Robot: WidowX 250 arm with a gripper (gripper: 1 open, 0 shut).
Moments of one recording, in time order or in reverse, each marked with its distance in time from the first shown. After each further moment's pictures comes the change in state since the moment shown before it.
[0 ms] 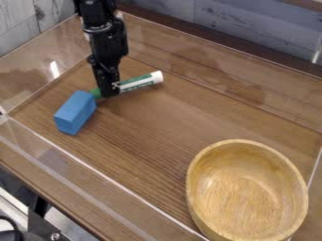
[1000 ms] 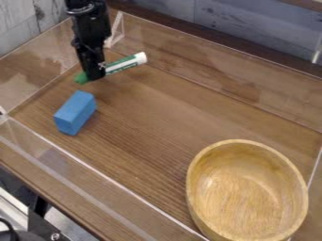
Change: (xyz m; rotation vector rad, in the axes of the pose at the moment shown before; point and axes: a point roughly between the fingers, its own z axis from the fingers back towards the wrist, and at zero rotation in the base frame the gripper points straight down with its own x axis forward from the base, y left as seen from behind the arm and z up) arm -0.013 0.037 0.015 0.016 -0.035 0.103
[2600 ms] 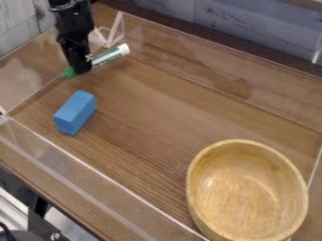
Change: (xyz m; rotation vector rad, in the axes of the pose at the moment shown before) arm -0.006 0.032 0.001 -0.010 -0.038 0.102
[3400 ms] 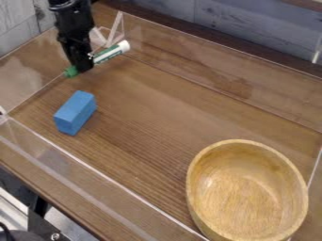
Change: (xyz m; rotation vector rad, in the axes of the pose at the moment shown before) arm 0.007 0.001 0.000 0.012 -0.042 0.033
